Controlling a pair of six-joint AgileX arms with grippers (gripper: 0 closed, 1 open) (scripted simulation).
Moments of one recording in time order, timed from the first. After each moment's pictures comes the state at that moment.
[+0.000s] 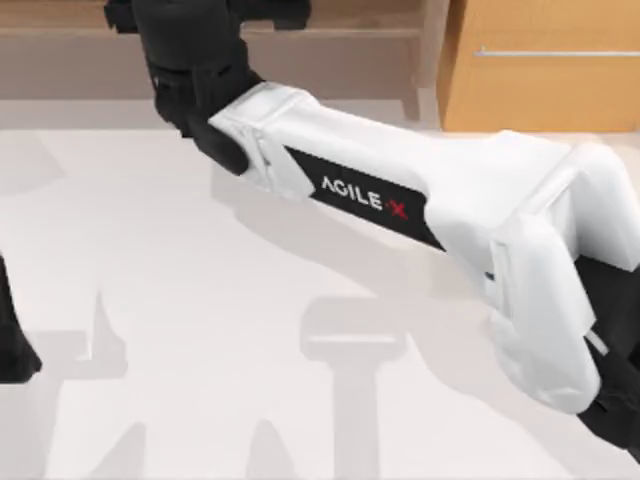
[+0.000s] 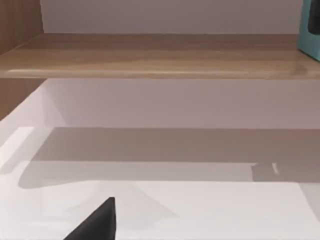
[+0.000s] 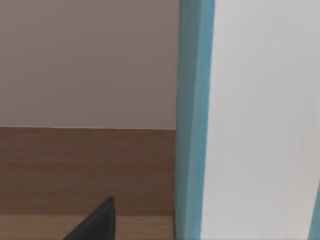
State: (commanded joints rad) left arm 0.00 0.00 0.00 0.00 0.00 0.00; right arm 0.82 2.65 2.33 0.32 0.86 -0.01
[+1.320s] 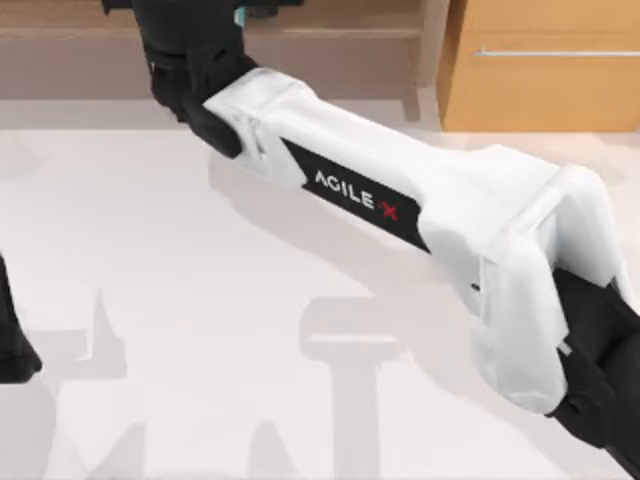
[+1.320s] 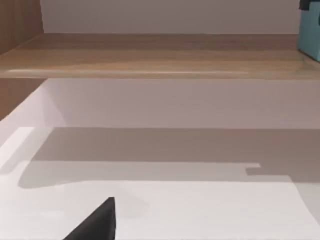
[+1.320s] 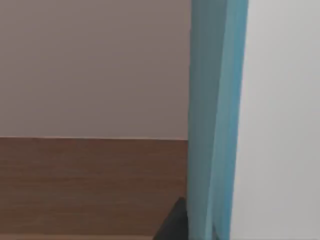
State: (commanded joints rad) left arm 0.00 0.00 0.00 0.00 0.00 0.00; right arm 0.80 2.77 2.56 0.22 0.84 -0.02
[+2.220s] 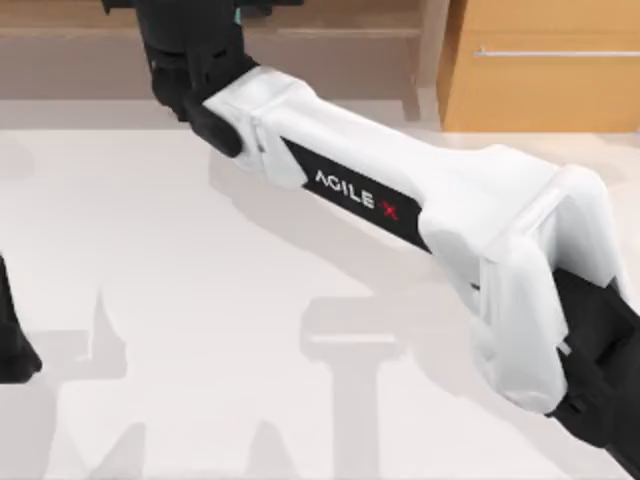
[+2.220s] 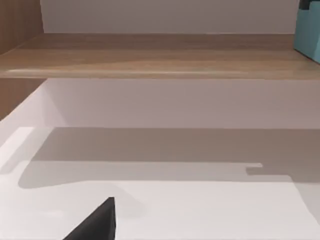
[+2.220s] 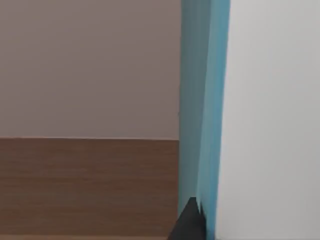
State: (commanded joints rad) left arm 0.00 0.00 0.00 0.00 0.00 0.00; right arm 0.80 2.77 2.56 0.22 0.84 -0.01
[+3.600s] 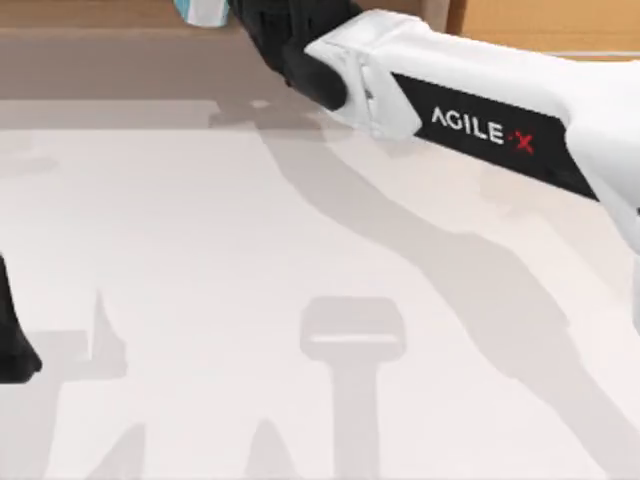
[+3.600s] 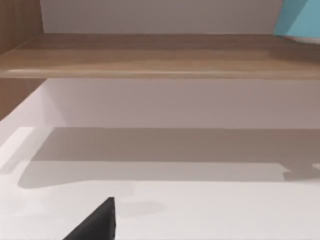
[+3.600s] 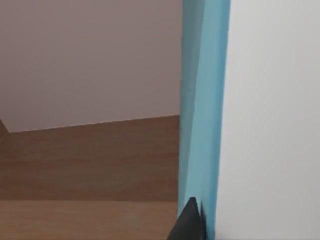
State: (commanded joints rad) left arm 0.00 0.00 0.00 0.00 0.00 0.00; right arm 0.71 2.34 2.00 0.23 0.37 0.37
